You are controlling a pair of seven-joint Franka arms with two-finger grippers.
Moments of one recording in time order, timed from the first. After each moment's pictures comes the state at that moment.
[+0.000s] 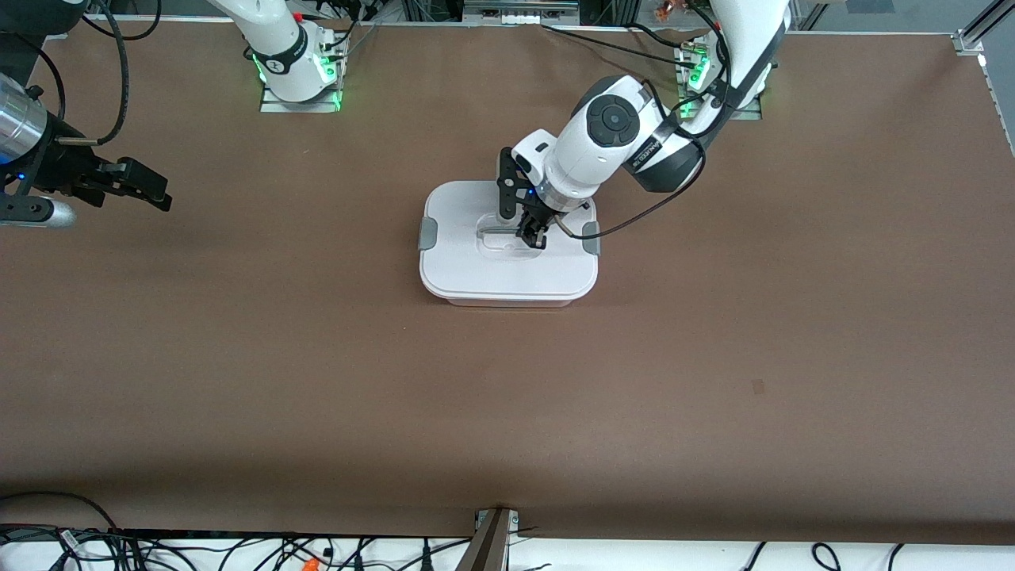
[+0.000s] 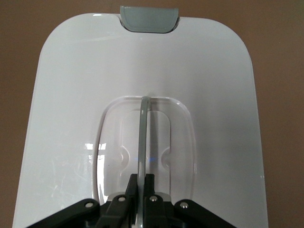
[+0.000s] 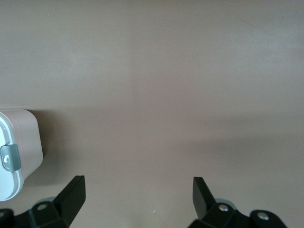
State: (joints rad) left arm -0.30 0.42 -0.47 -1.86 -0.09 2.44 0.88; right arm 0.19 0.04 -0.14 -1.59 0.01 1.60 0.11
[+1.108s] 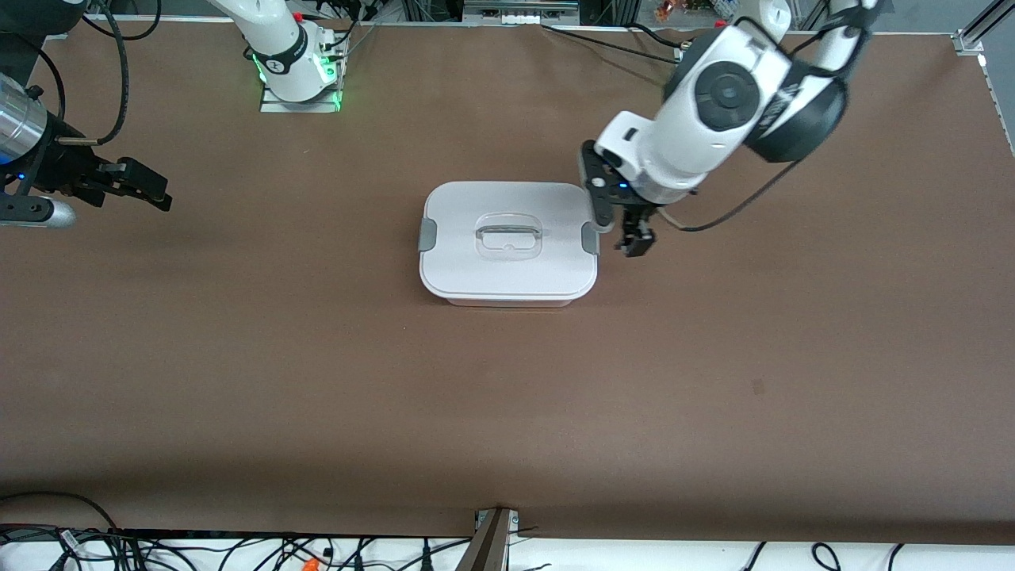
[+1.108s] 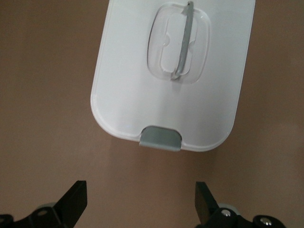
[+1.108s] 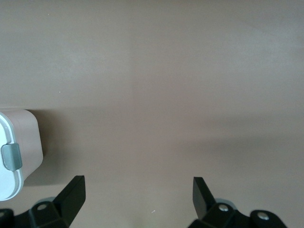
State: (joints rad) left arm -0.05 0.19 -0.46 -1.75 -0.08 1.90 0.86; right arm 0.19 0.04 -0.14 -1.59 0.01 1.60 0.11
